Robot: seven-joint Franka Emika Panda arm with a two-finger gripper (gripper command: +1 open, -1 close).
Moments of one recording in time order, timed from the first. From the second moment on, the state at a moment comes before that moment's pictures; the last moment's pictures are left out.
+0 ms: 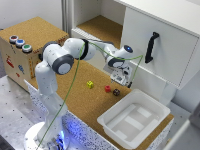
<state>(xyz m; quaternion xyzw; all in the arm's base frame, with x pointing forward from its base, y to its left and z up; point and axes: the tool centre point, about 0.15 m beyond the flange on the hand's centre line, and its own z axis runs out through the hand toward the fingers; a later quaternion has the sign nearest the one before) 0.475 -0.133 0.282 -0.98 -0.15 0.00 0.09</state>
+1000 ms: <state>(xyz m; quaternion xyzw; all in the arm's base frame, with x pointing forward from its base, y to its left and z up) 0.473 -0.141 0.287 -0.99 -0.15 -0.01 0.08</state>
